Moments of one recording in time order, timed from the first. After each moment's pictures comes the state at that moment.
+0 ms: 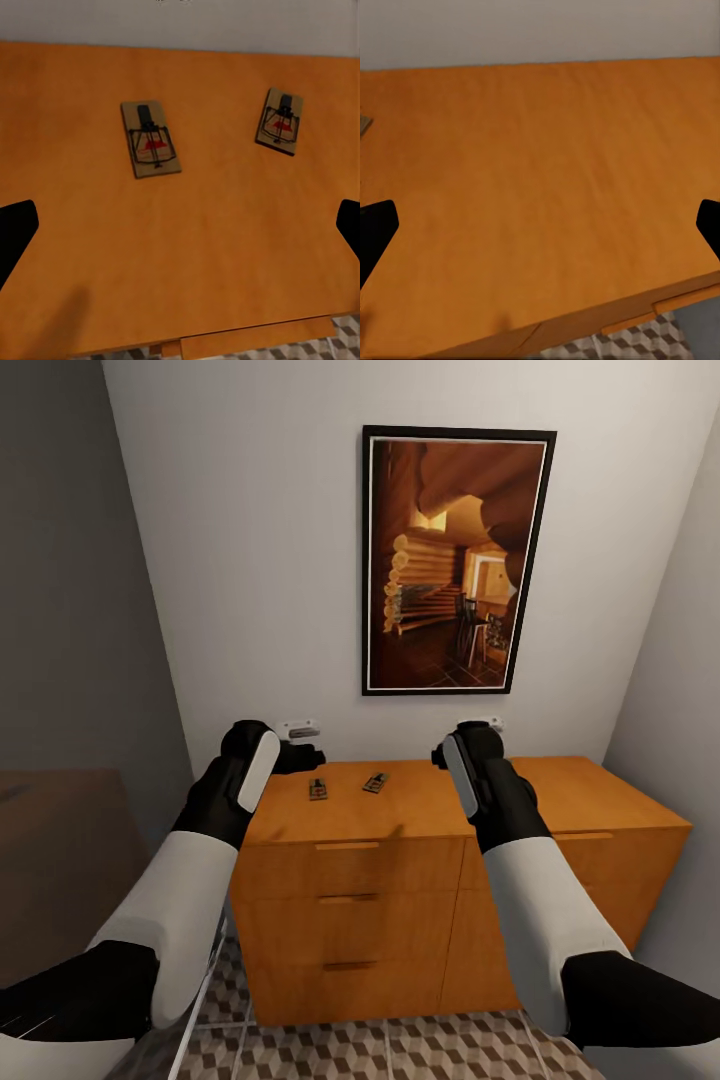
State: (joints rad) left arm -1.06 -0.16 -0.06 -0.99 0.30 1.04 0.27; right arm -1.04 0.17 0.03 -1.04 -0.03 1.04 -0.46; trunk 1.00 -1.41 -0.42
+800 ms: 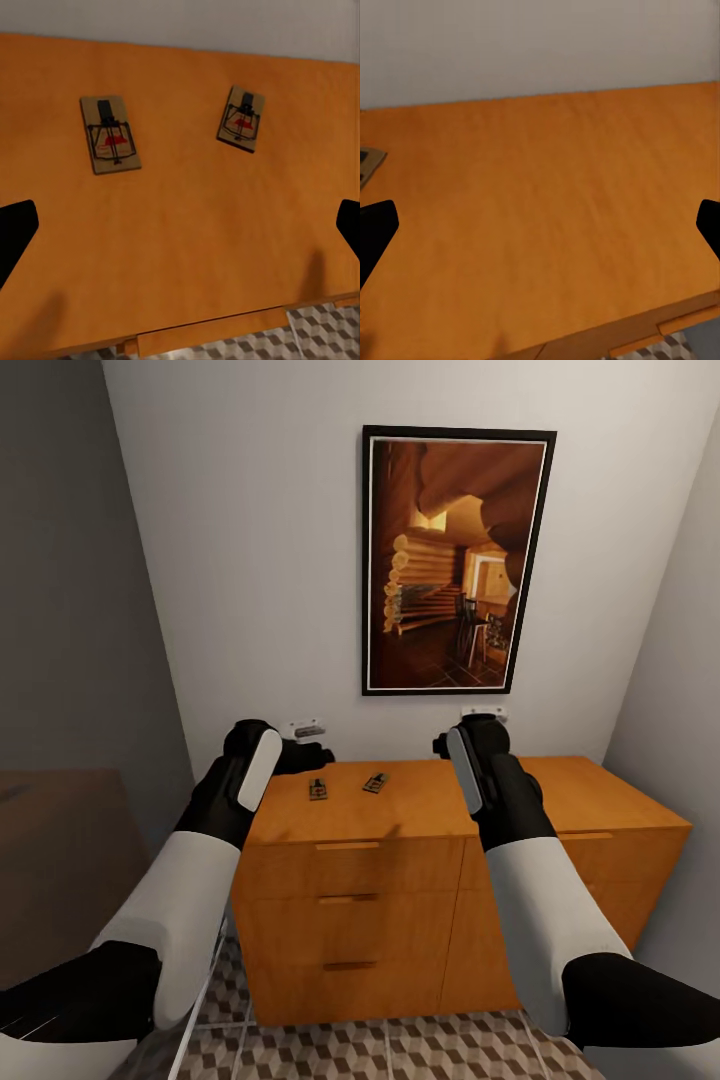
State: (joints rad) left arm -1.06 -0.17 -0.06 -0.99 0.38 1.04 0.27; right arm -1.04 0.17 0.03 -1.11 -0.04 1.04 -0.46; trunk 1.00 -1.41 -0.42
